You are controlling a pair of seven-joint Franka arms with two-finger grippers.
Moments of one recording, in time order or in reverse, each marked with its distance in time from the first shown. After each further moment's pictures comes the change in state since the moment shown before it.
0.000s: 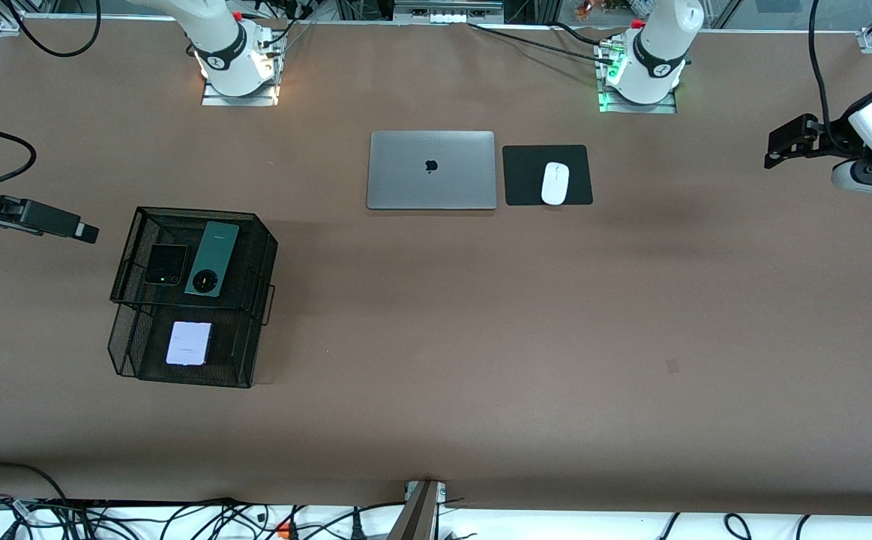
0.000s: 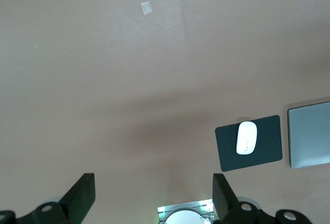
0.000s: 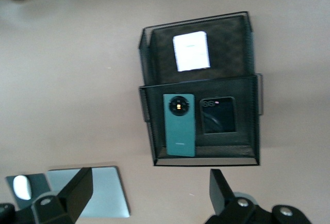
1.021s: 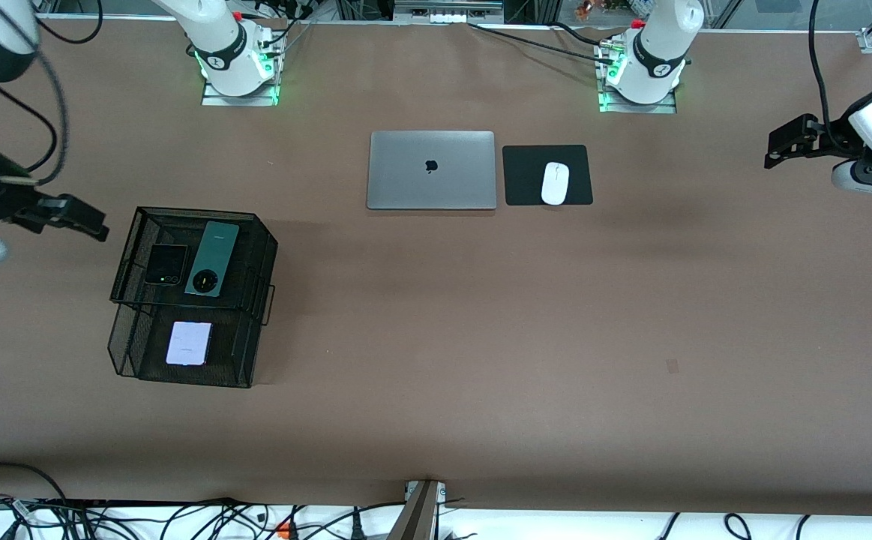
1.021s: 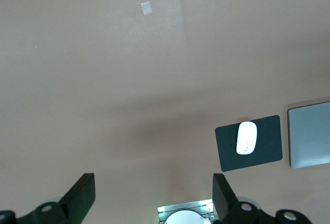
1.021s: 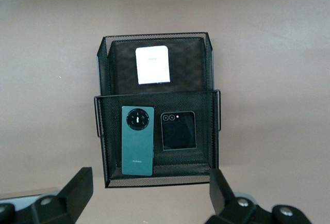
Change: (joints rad) left arm 0.000 0.000 0.000 0.000 0.000 0.000 0.000; right arm -0.455 -0.392 0.906 -0.446 -0.642 0.409 0.179
